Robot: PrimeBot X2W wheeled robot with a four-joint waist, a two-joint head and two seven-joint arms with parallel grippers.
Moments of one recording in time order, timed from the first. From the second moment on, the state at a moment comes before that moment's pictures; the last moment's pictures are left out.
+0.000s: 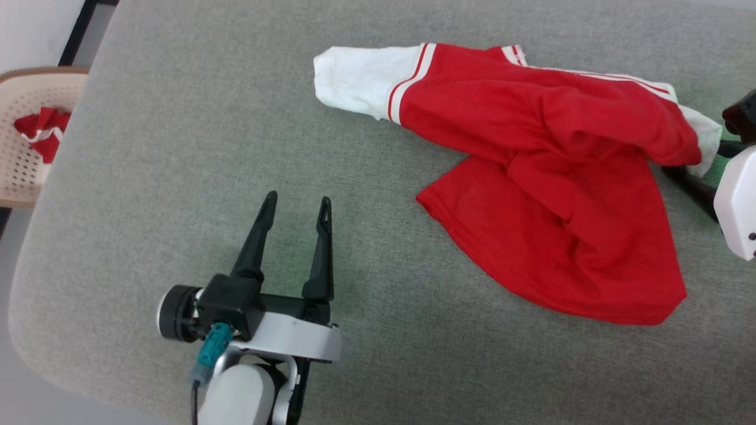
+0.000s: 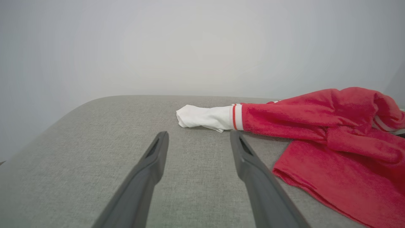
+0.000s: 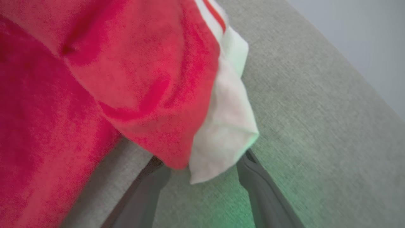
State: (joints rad) left arm -0.27 0.12 -0.31 0.06 -0.23 0.14 -0.26; right arm -1.08 -0.88 1.17 0.44 0.93 0.13 0.27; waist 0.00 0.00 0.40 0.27
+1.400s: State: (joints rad) left arm -0.20 0.05 -0.13 0.06 -0.11 0.00 -0.26; right arm -0.91 -1.00 1.15 0.68 1.20 0.13 -0.04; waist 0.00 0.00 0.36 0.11
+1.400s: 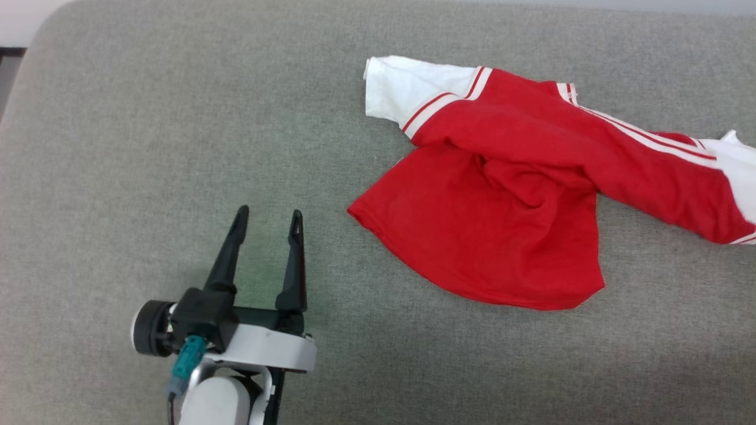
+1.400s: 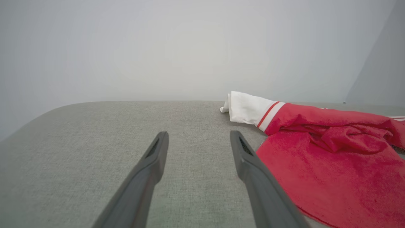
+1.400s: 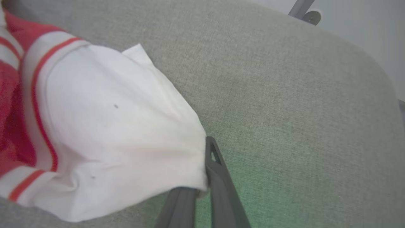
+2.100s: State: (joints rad) left arm -0.92 0.56 -0.98 0.12 -0.58 -0.13 0.06; right arm -0.43 -0.62 0.21 0.24 0.80 0.13 -0.26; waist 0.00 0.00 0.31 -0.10
